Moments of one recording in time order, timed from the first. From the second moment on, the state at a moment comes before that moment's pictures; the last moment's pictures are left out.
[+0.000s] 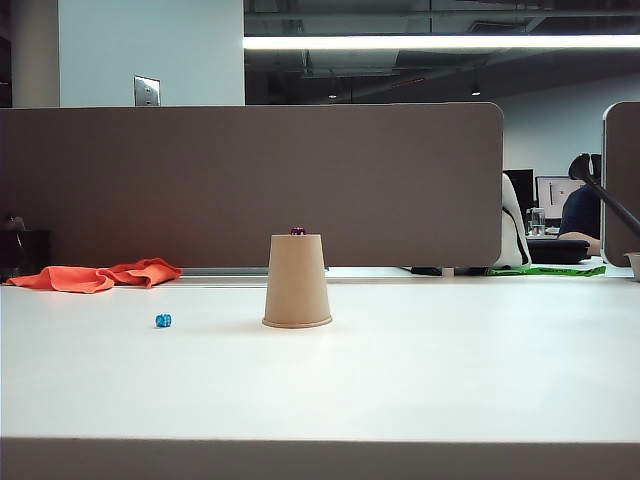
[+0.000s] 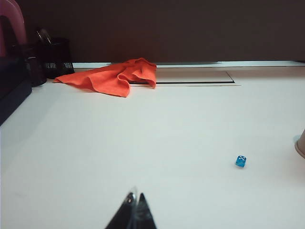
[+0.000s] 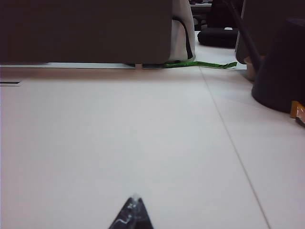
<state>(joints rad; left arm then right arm) -0.02 0.00 0.00 -0.02 -0.02 0.05 -0.03 0.00 0.01 -0.04 -0.04 0.01</state>
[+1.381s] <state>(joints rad) -0.05 0.13 0.06 -0.07 0.29 0.10 -0.01 0.48 0.61 -0.24 -0.12 -0.06</state>
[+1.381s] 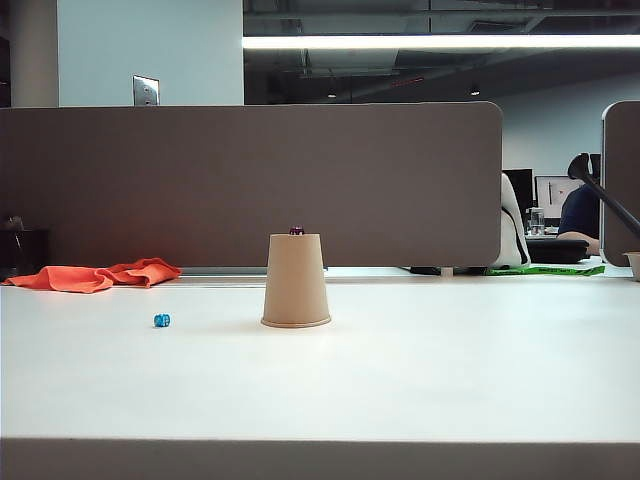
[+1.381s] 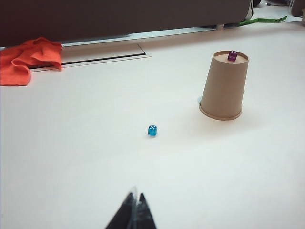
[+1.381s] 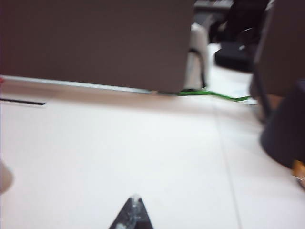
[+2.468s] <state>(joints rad) -0.12 0.91 0.49 -0.06 0.29 0.23 0.53 1.69 1.56 -0.41 -0.05 -0.06</state>
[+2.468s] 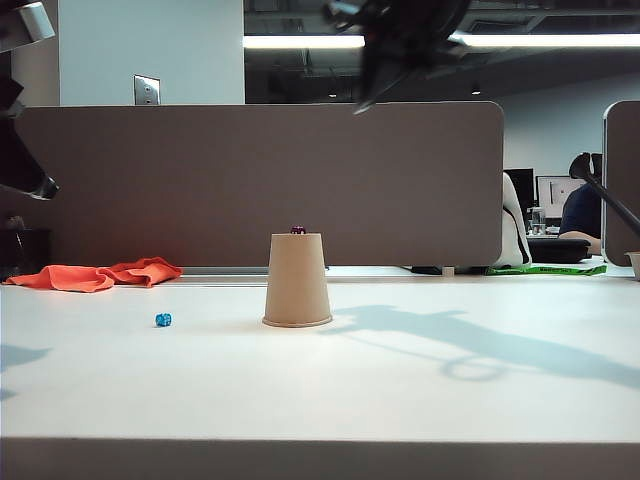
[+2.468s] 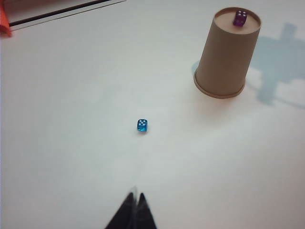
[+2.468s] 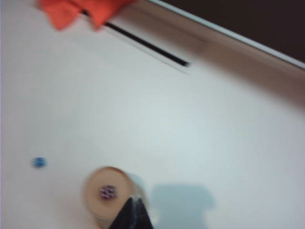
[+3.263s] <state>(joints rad) -0.12 0.91 0.49 -0.08 0.31 0.23 0.54 1.87 1.69 -0.53 -0.18 -0.05</state>
